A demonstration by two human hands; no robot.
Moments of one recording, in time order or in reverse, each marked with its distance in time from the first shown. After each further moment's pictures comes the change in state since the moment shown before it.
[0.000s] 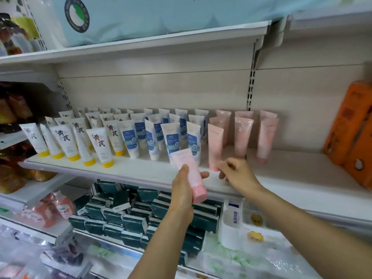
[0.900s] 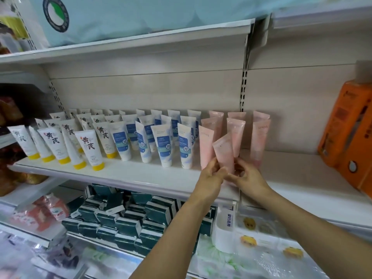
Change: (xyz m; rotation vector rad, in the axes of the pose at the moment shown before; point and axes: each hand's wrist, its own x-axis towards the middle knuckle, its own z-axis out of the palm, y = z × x) left_hand 0.019 -0.017 0.069 0.312 -0.361 0.190; right_hand 0.017 0.053 -0.044 -0.039 -0.008 -0.134
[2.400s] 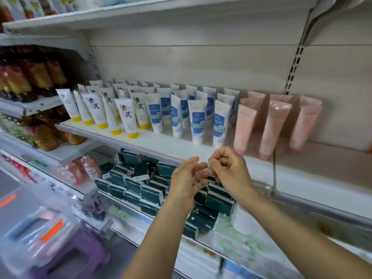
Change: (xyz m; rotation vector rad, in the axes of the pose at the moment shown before) left_hand -0.071 -0.012 -0.095 -0.458 0.486 -0.245; right_hand -0.046 -0.083 0.107 0.339 -0.089 -0.061
